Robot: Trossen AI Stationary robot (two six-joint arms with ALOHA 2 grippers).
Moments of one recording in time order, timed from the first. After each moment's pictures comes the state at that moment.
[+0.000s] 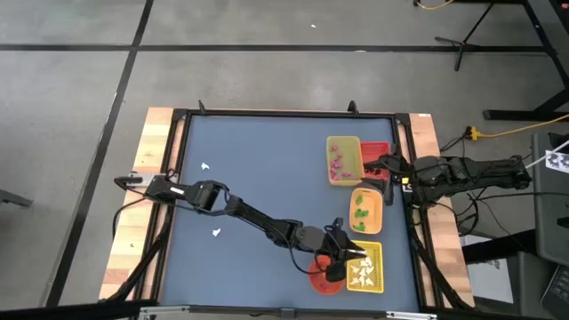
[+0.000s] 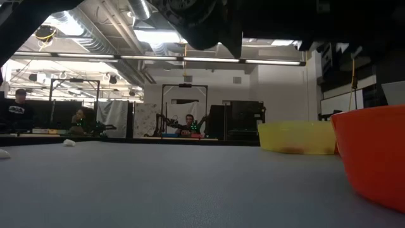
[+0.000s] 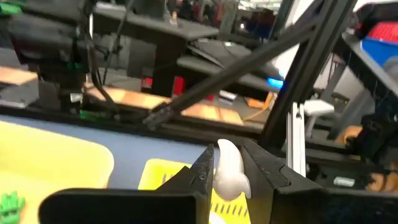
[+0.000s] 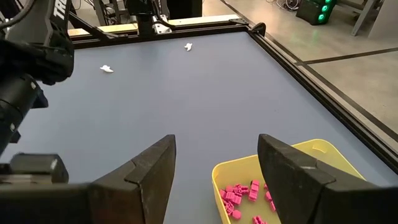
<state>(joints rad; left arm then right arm) -0.31 2.51 1.84 0.64 -0.20 -0.27 0.15 0.42 0.53 -0.50 0.32 0.15</state>
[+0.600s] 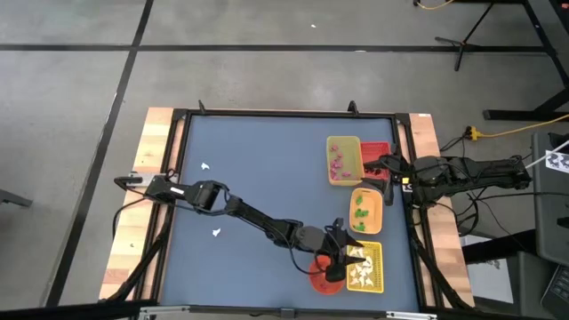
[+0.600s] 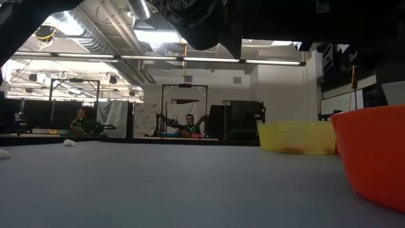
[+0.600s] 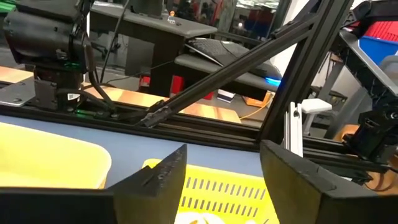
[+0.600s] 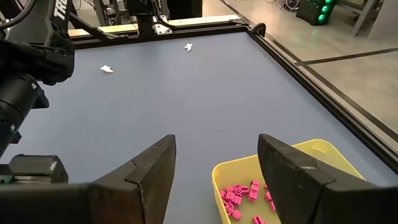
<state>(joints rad) -0.31 2.51 1.84 0.63 -0.19 -0.28 0.15 0.42 0.53 -0.50 0.32 0.15</state>
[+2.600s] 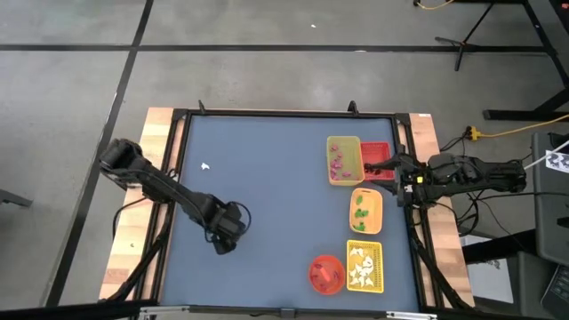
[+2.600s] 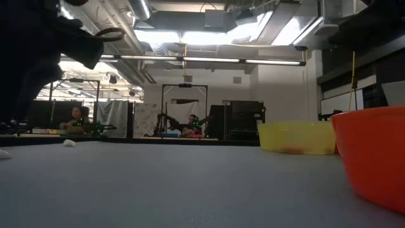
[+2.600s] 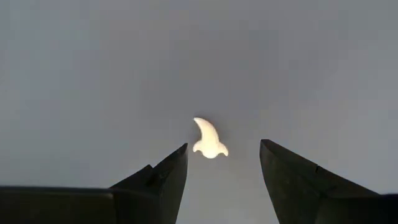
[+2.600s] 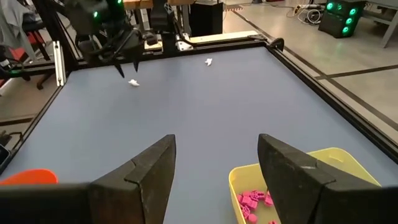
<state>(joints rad) -0.45 1.58 0.99 -0.96 0.03 -0.97 0.15 0.27 0.53 -0.57 0.23 0.15</state>
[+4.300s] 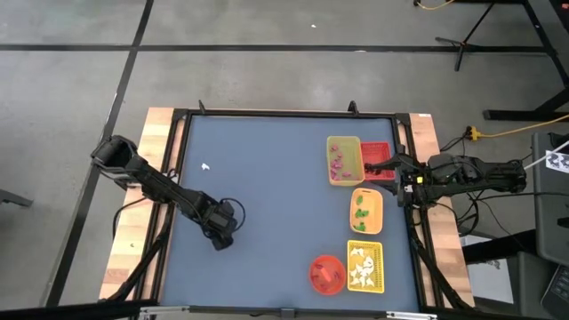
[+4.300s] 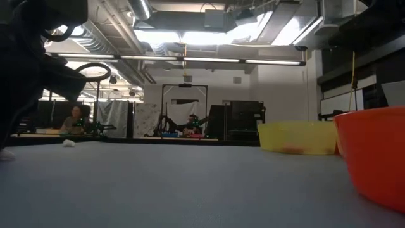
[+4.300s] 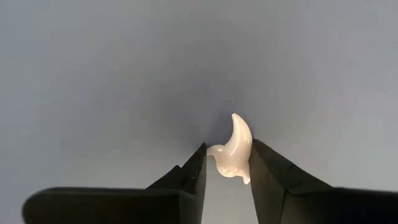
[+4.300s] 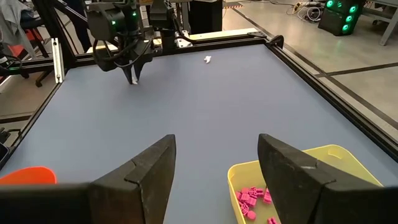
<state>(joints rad) -0.44 1.50 0.69 -0.62 0.07 -1.12 0.15 0.27 0.53 -0.58 0.23 0.15</state>
